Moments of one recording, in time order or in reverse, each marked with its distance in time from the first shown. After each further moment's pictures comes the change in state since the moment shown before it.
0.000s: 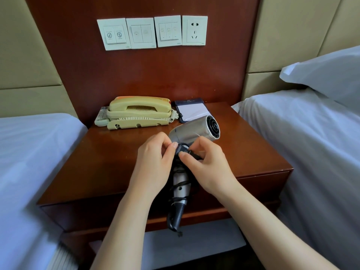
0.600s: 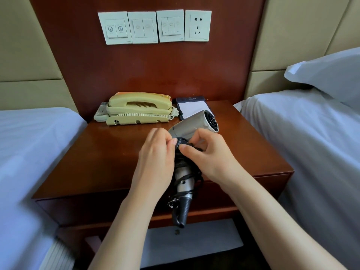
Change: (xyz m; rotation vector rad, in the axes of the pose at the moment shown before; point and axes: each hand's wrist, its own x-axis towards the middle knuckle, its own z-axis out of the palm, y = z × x) left_hand -0.004 0.012 0.010 0.047 0.081 0.022; right_hand 0.016 -0.005 -0.014 -0.014 -0.069 0.002
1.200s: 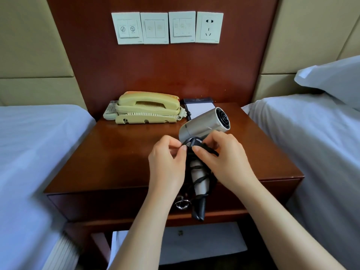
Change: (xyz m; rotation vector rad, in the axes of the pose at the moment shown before) left_hand -0.005 -0.001 0.009 -0.243 0.026 -0.373; right_hand -0.003 0.009 -0.006 -0.362 0.098 -0.127
